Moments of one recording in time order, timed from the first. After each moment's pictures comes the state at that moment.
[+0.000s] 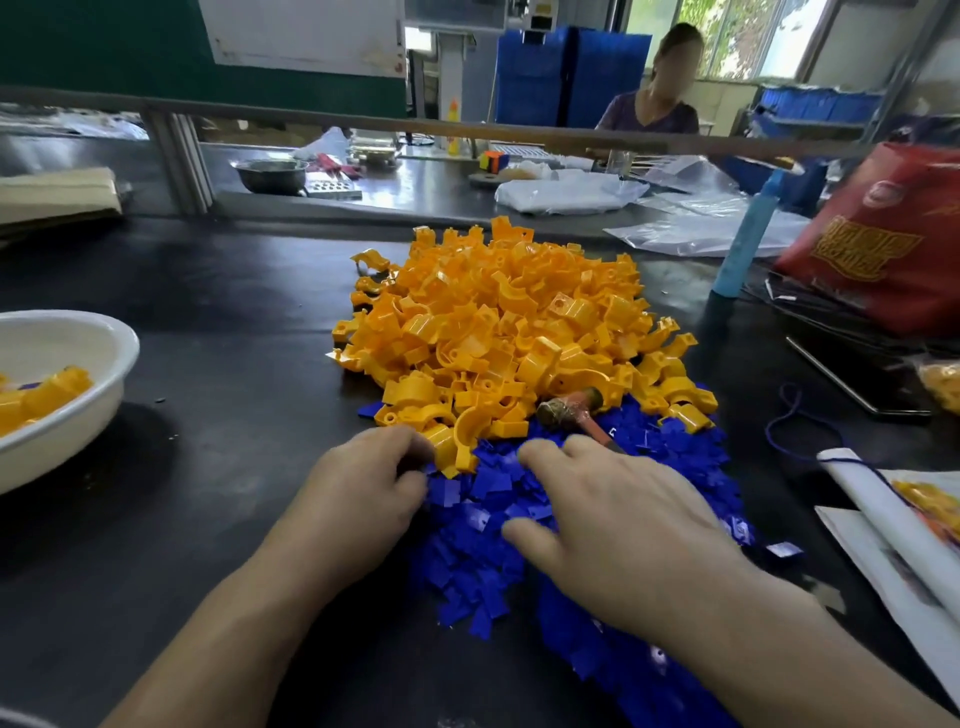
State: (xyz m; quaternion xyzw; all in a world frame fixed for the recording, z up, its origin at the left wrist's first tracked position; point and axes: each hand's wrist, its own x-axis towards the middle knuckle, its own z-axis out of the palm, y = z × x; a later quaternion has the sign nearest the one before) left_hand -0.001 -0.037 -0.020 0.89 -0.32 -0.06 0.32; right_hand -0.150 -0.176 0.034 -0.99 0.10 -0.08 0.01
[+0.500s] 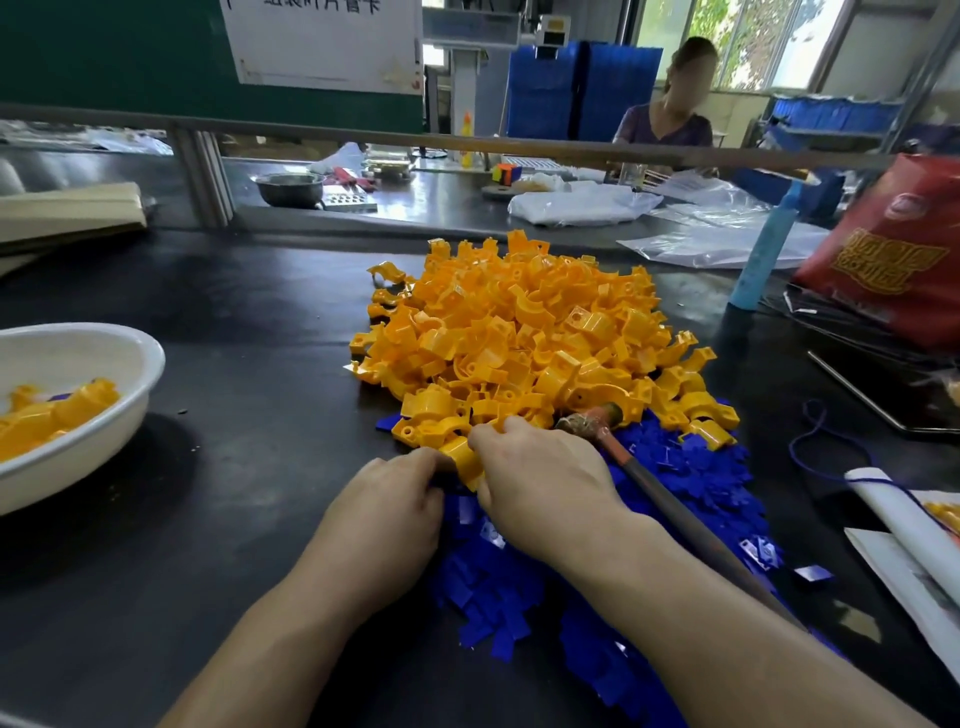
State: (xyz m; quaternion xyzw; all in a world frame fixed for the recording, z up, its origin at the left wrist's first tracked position) left_hand -0.004 -0.041 -0.020 0.91 -0.32 -0.05 0.27; right_hand -0.071 -0.177 0.000 -0.99 0.07 -0.11 -0.02
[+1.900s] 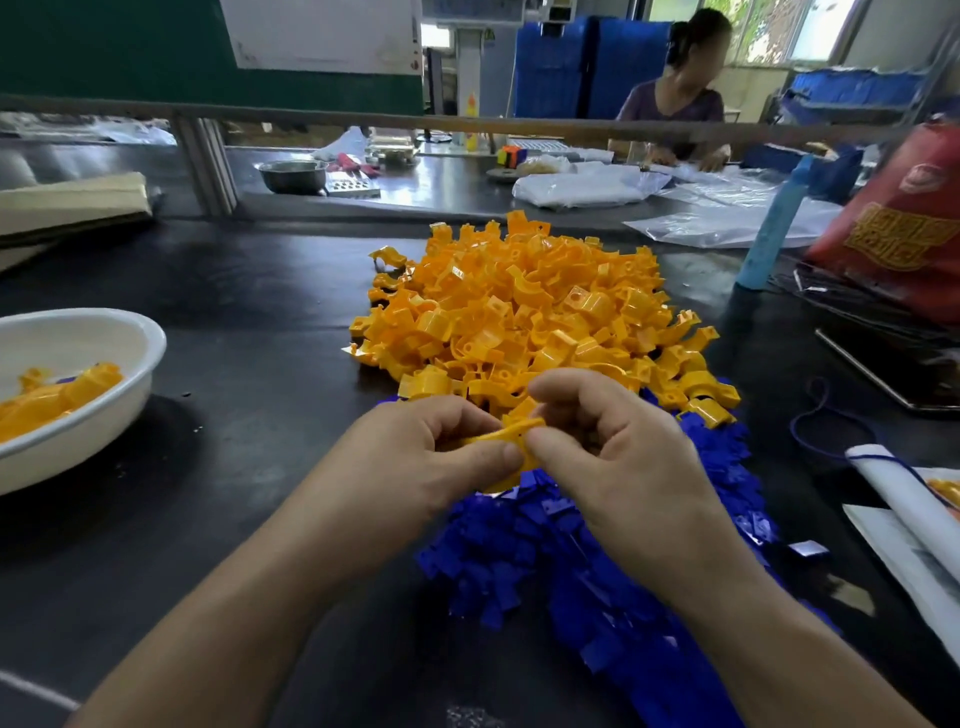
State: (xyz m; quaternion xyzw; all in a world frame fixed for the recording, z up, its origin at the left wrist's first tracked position) left_hand -0.039 -0.036 0.032 0.77 -0.34 -0.19 0.50; right_hand -0.140 -0.185 0.023 -0.84 0.07 -0.27 0.46
